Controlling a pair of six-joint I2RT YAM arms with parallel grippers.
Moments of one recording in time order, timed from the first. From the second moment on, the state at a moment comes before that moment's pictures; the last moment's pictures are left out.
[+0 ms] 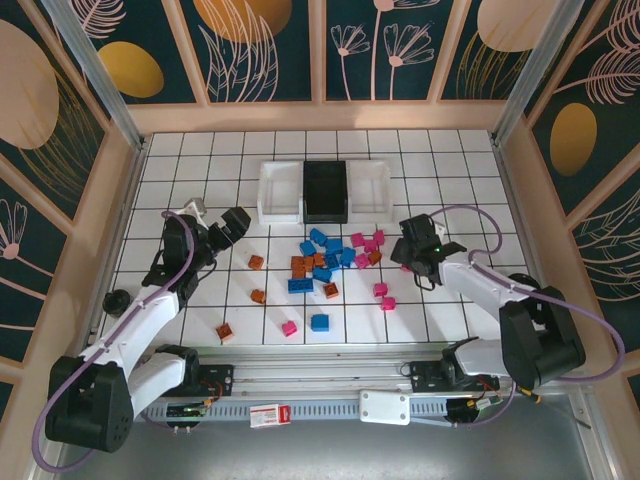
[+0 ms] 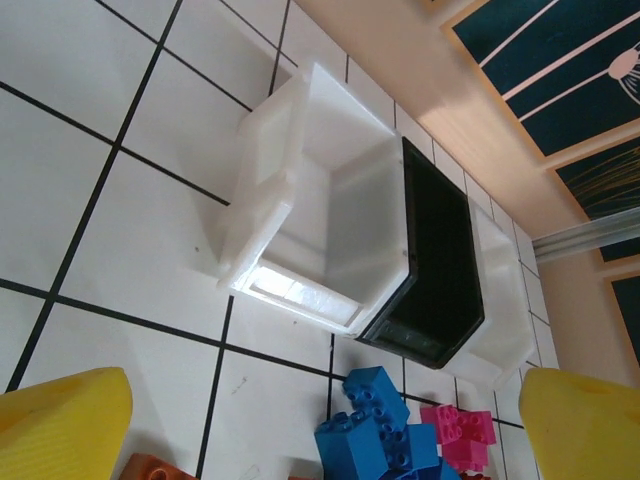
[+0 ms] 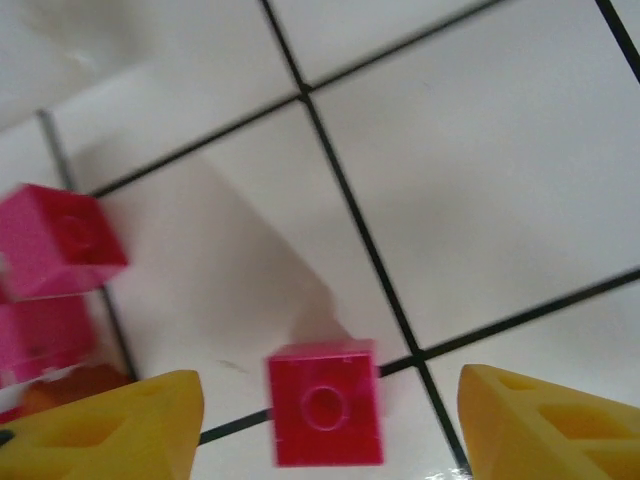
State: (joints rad) left arm -0.20 1.03 0.50 0.09 0.21 -0.84; right arm 0.41 1.32 0.64 -0.40 0.24 0.74
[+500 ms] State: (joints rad) left arm -0.20 1.06 0.50 0.09 0.24 -0.84; right arm 0.40 1.43 0.65 -0.32 0.19 0.73
